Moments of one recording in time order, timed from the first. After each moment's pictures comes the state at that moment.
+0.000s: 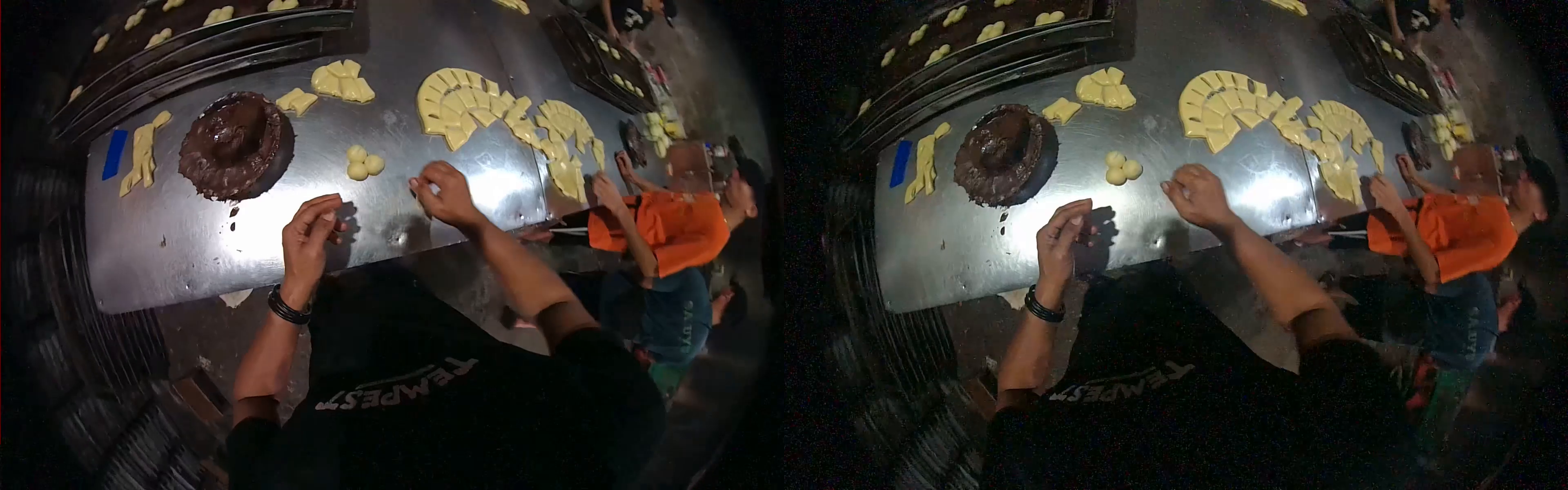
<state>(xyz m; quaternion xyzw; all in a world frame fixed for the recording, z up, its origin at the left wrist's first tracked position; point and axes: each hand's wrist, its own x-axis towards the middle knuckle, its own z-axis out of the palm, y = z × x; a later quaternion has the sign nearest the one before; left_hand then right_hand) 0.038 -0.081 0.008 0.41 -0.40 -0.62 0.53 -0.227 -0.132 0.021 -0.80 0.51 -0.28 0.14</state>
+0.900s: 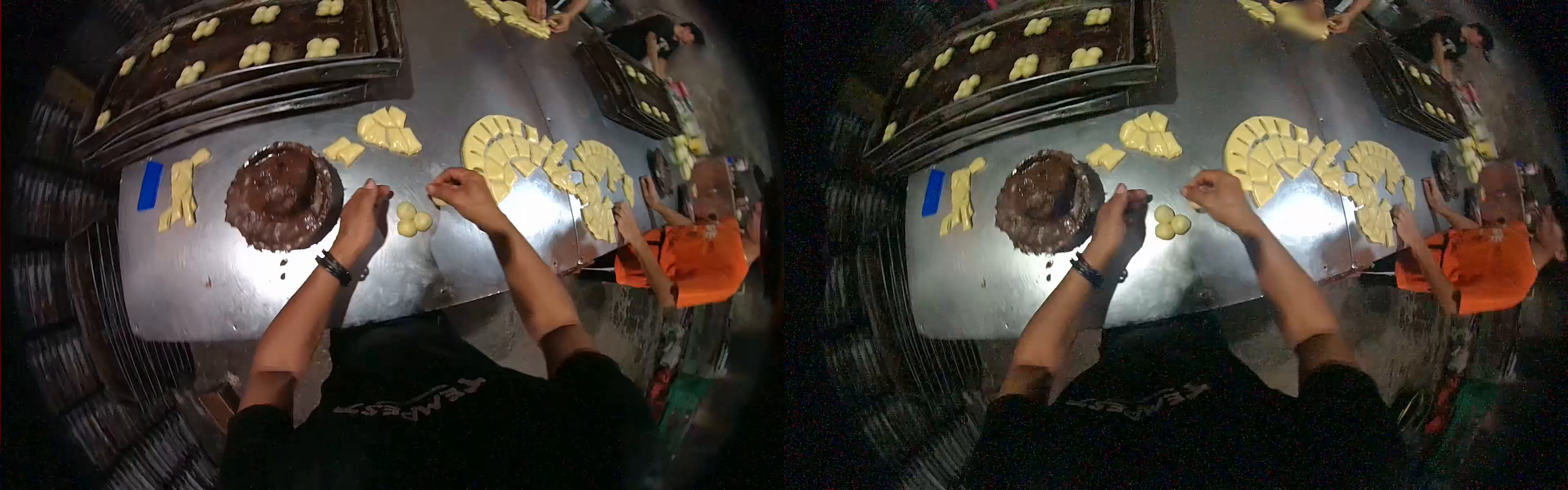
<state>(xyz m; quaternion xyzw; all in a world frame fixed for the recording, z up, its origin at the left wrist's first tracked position) 0.021 -0.227 -0.075 0.45 -0.38 -0.65 0.48 -0.193 -0.229 0.027 -0.60 0.62 -0.28 0.43</state>
